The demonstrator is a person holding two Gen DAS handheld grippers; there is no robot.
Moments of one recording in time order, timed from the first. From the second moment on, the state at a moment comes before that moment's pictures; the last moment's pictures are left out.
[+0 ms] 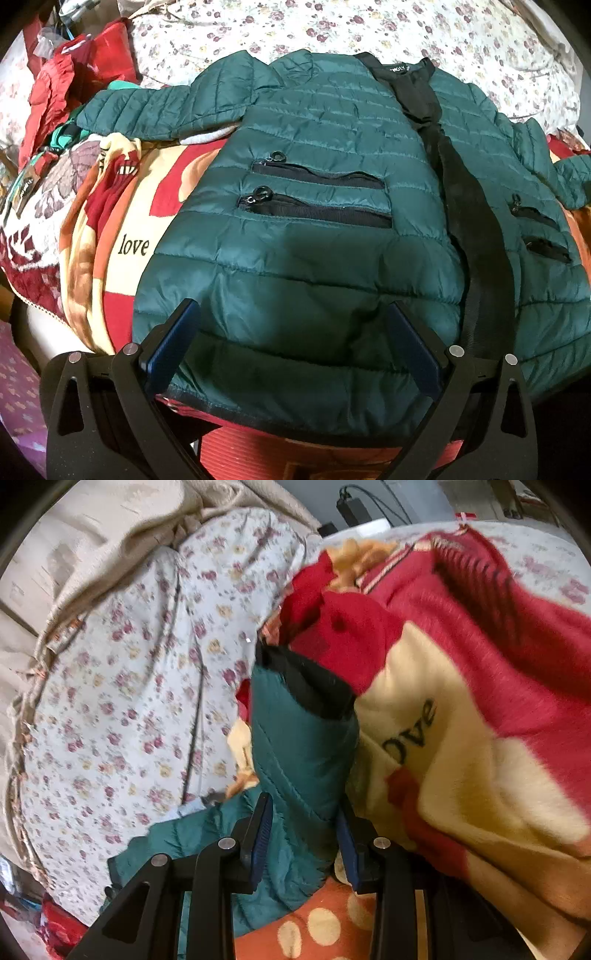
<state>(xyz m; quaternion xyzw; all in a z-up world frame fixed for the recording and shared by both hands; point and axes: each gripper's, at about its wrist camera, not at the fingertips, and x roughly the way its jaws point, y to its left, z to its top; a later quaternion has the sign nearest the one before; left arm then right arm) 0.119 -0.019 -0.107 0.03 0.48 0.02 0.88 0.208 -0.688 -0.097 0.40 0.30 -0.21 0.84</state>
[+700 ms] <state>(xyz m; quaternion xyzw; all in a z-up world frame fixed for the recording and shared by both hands) 0.149 0.028 -0.058 0.00 0.32 0.07 0.95 0.259 -0.431 0.059 0.22 0.31 -0.02 0.93</state>
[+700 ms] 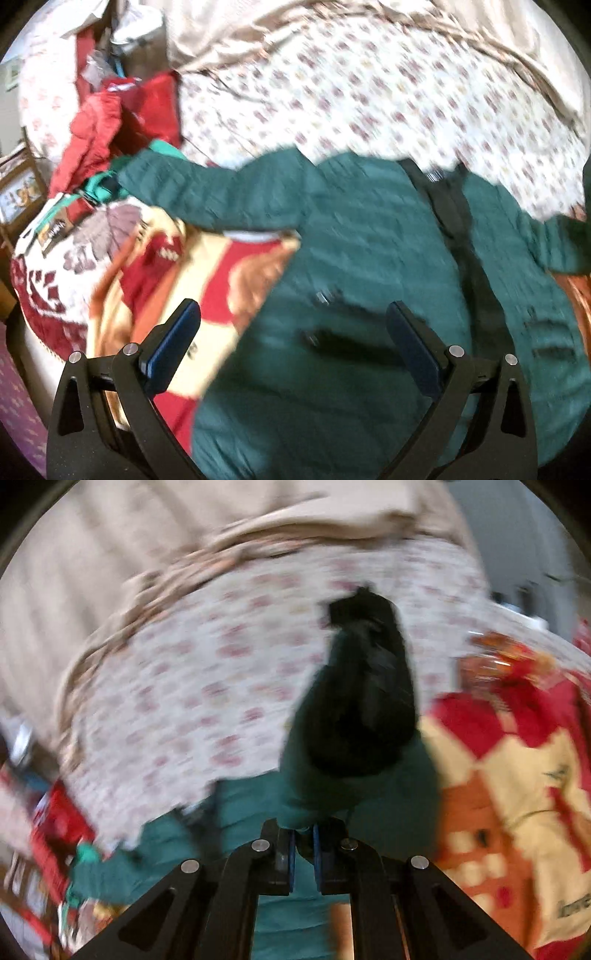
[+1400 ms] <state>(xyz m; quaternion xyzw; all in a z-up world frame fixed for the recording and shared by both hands) 0.162 0.129 -0.099 -0.09 0.34 0.14 0.92 0.378 -0.112 -0.120 0.12 0.50 0.16 0.84</state>
